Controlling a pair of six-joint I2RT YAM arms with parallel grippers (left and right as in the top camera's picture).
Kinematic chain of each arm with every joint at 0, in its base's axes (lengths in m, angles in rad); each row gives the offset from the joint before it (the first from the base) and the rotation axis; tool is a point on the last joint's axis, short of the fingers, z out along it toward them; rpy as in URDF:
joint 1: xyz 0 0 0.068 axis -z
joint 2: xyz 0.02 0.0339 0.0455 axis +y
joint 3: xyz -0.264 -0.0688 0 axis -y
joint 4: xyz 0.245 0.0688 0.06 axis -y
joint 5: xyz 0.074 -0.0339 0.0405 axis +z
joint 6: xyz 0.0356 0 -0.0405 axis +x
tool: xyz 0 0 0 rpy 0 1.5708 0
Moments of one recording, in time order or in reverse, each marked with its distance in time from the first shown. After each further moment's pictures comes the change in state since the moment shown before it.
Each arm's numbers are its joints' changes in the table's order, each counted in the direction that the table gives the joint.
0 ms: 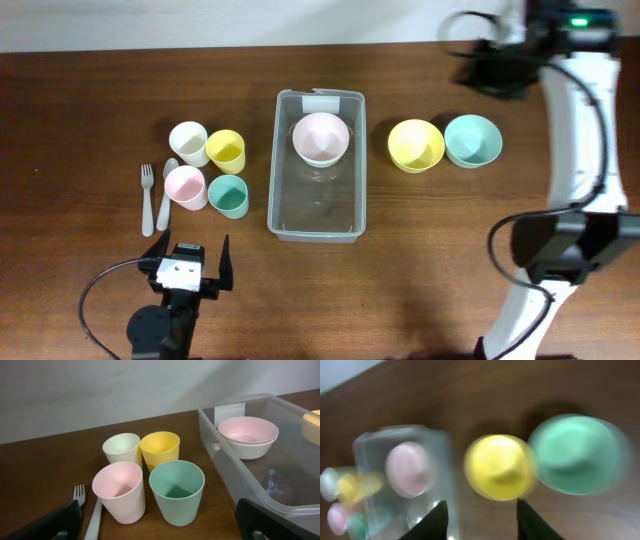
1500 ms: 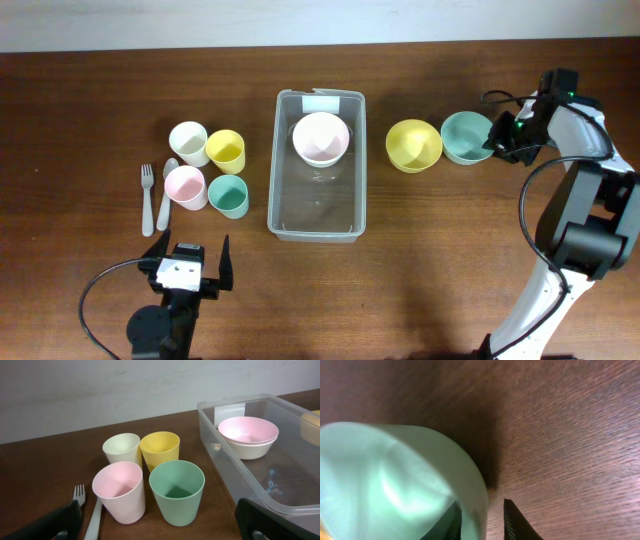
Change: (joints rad) left arm 0.000 0.000 0.000 0.000 0.000 0.000; right arm 0.197 0.099 -0.671 0.588 -0.008 0.087
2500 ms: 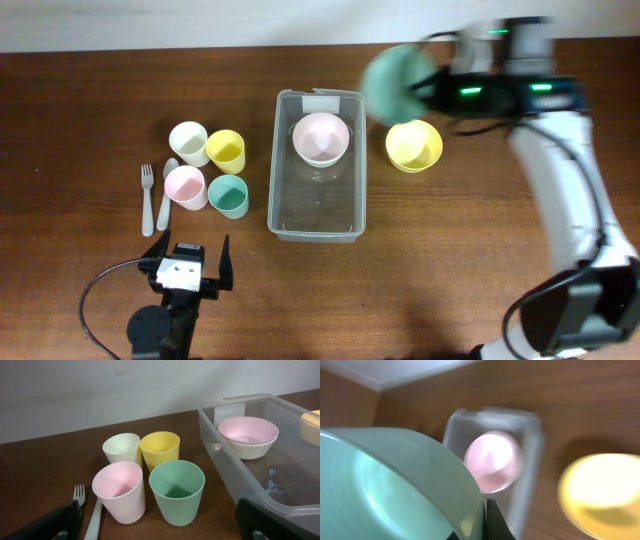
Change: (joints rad) left arm 0.000 0.000 0.000 0.000 0.000 0.000; right arm -0.430 -0.465 -0.008 0.052 0.263 -0.031
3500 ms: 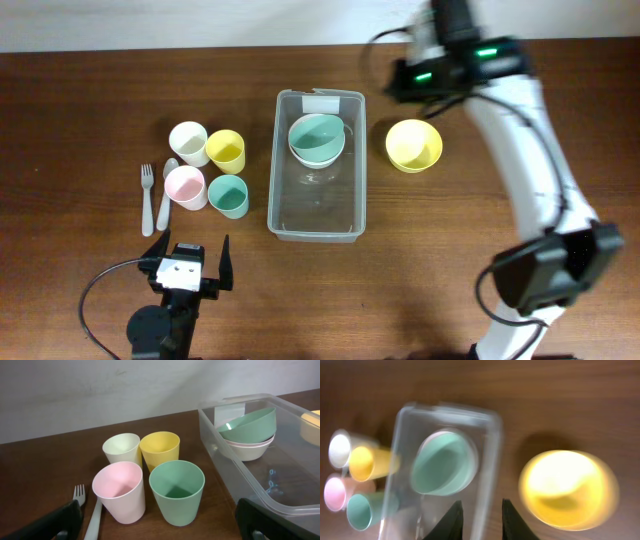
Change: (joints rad) left arm 0.000 0.000 0.000 0.000 0.000 0.000; right arm -0.055 0.205 0.378 -0.324 -0.296 -0.053
